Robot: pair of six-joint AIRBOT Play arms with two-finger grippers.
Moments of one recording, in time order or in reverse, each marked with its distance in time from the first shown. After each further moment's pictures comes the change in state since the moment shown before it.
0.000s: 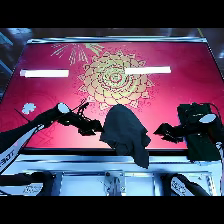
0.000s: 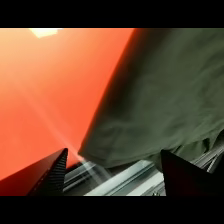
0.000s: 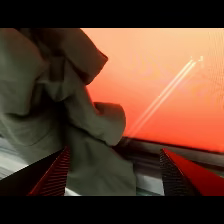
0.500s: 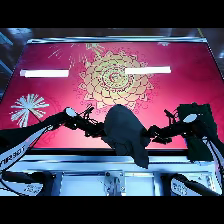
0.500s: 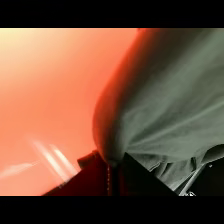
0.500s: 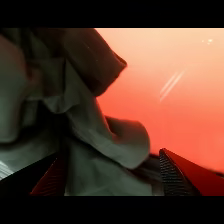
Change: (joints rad) left arm -0.049 -0.100 -0.012 -0.151 0.053 0.053; right arm 0.185 -0.140 -0.026 0.067 -0.105 0.025
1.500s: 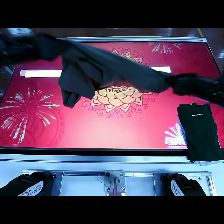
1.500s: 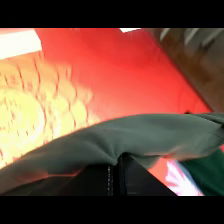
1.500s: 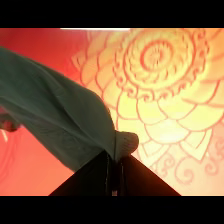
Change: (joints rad) left arm 0.212 0.502 0.789 0.304 -0.007 0.063; right arm 0.104 0.520 0.589 0.009 -0.132 -0.007
